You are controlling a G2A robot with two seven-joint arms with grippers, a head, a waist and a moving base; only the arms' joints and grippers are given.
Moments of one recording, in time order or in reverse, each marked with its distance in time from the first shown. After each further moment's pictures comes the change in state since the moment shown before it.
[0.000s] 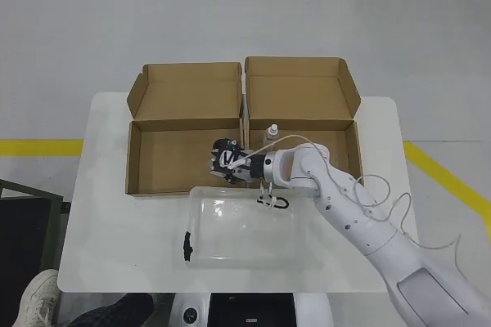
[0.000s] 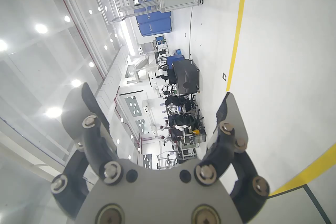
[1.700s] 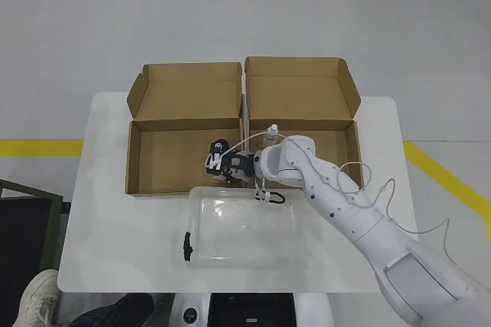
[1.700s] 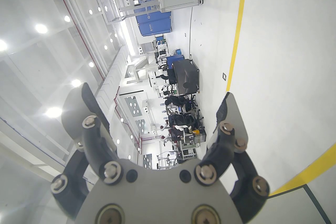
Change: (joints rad) left arm 0.000 0.000 0.000 0.000 0.000 0.000 0.000; right arm 0.094 -0.076 -0.071 0.155 -0.026 -0.027 0.136
